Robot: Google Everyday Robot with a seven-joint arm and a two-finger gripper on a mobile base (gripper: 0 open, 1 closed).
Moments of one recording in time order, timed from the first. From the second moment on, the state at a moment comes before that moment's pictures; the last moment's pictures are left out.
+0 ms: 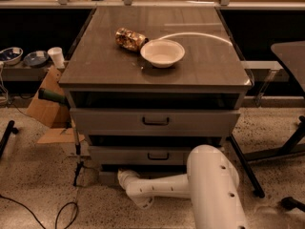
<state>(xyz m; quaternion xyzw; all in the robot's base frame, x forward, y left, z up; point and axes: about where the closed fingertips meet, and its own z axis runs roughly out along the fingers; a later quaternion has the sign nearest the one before) 0.643 0.148 0.217 -0.01 0.89 0.22 0.40</state>
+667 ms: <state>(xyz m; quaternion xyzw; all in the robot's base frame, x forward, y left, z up) 0.648 0.145 0.219 0.01 0.89 0.22 0.40</state>
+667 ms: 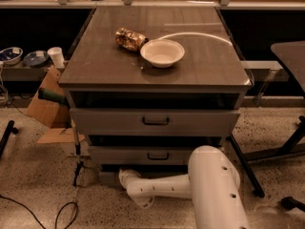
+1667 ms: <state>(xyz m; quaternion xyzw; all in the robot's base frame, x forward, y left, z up) 0.649 0.181 0.198 -0.06 0.90 0.25 0.34</state>
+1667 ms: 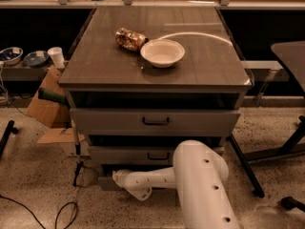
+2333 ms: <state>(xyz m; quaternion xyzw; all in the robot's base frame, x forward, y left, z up) 0.619 0.191 0.197 -0.12 0.91 0.26 0.30</state>
